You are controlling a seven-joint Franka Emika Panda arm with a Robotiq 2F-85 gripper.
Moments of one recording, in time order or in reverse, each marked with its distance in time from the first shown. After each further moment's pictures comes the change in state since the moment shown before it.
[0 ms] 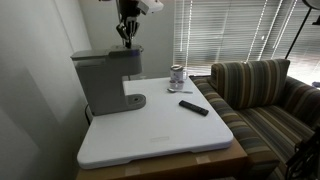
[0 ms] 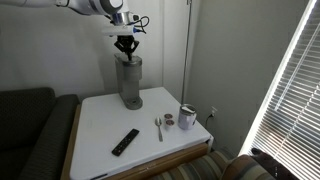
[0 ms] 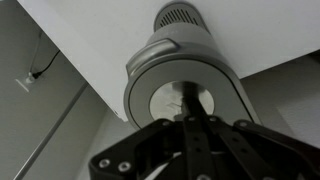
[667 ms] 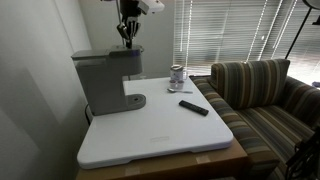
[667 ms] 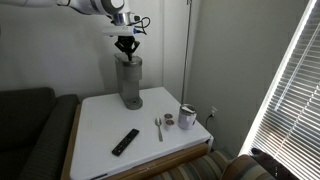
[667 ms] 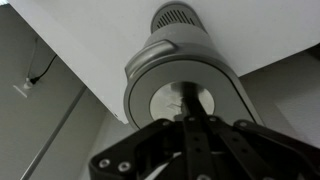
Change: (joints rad) arm -0.010 0.000 0.004 -0.002 0.020 -0.004 0.019
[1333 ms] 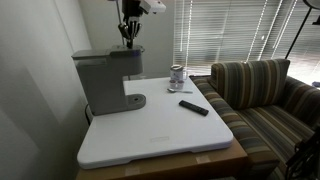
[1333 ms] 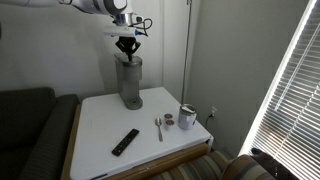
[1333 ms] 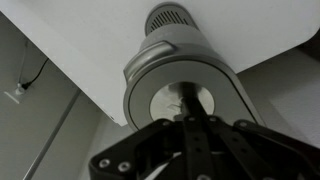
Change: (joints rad) arm -0.019 -0.001 0.008 -0.002 0.042 -0.009 -0.004
